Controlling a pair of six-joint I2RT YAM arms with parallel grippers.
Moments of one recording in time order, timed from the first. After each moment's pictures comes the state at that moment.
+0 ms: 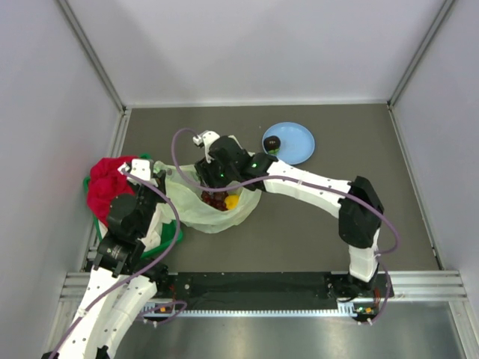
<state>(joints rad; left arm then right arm) -0.33 0.44 0.64 -0.24 -0.19 -0.03 1.01 1.88 1.65 -0.41 0.02 0.22</state>
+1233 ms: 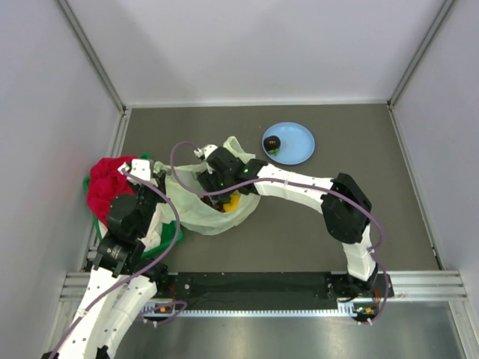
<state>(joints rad) -0.33 0.44 0.64 -0.24 -0.19 -0.03 1.01 1.99 1.63 -0.46 0.05 0.24</state>
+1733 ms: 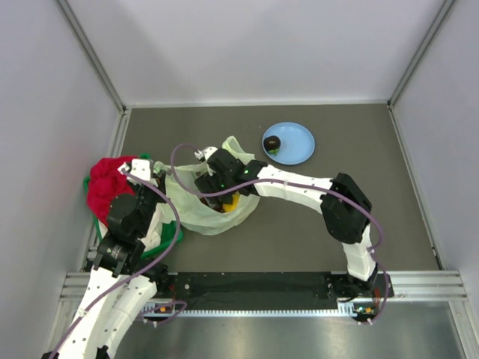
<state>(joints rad) -0.33 0.44 0.64 -0.24 -0.19 -0.03 1.01 1.99 1.61 -0.45 0.03 0.24</state>
